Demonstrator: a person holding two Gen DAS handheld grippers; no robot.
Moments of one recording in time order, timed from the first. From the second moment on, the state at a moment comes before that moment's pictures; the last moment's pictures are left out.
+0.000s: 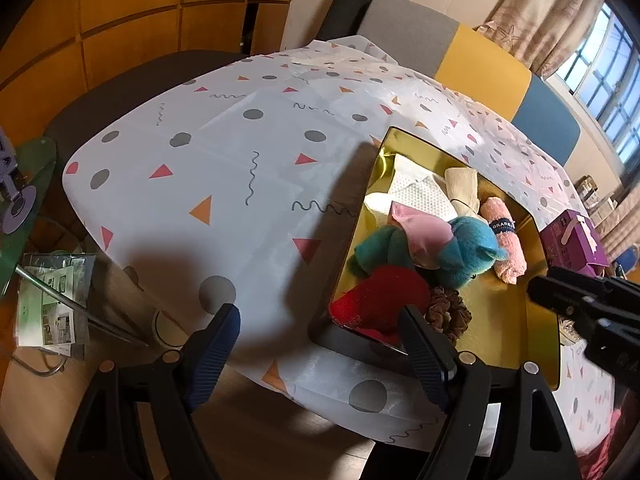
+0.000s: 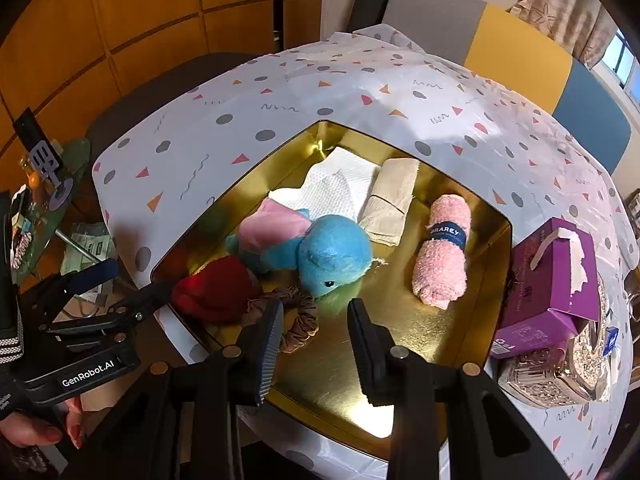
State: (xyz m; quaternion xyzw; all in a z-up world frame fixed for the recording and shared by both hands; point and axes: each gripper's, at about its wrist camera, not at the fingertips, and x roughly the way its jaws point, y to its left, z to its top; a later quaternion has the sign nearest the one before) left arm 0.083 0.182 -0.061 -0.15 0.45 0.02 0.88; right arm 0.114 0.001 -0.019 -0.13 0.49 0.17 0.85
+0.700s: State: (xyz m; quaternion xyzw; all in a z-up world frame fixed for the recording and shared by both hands) left arm 0.082 0.137 -0.035 -0.12 0.44 0.02 0.89; right arm 0.097 -0.110 0.055 -0.03 0.40 0.10 0.91
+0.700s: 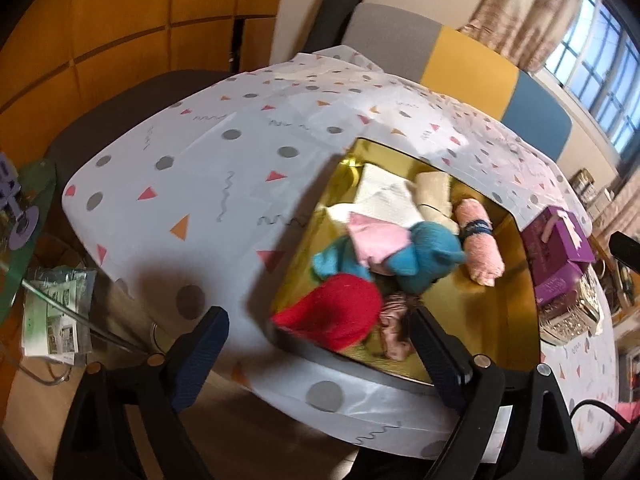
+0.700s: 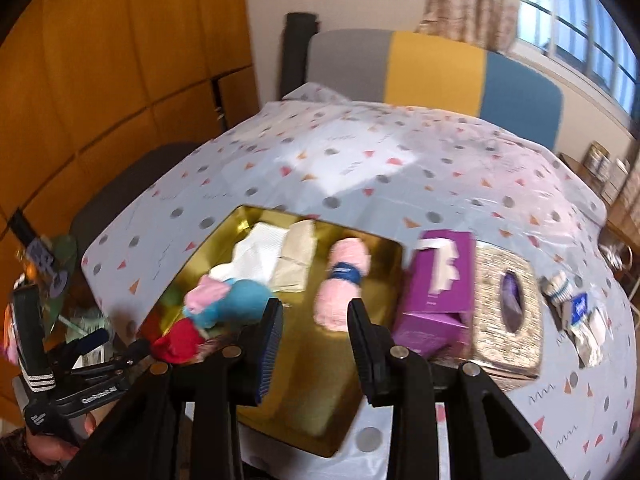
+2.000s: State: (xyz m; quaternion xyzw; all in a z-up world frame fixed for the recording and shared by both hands) left arm 0.099 -0.135 0.008 0.06 0.40 -0.24 0.88; right arm 0.204 -0.638 -0.098 0.32 0.47 -0.30 0.76
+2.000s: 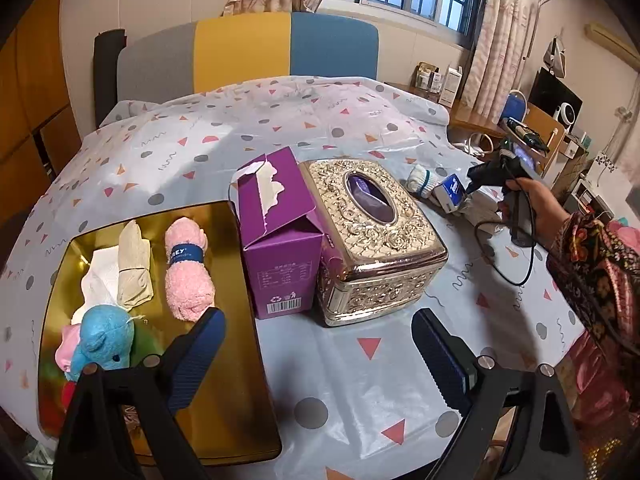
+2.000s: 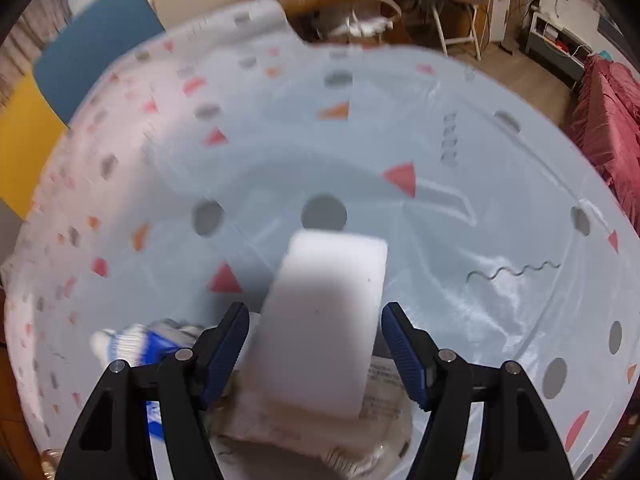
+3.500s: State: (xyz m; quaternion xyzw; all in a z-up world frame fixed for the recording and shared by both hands) left arm 0.163 -0.506 -0.090 0.07 0.60 -0.29 0.74; right arm -0.032 -0.619 -0.118 0.30 0.27 -0.32 0.86
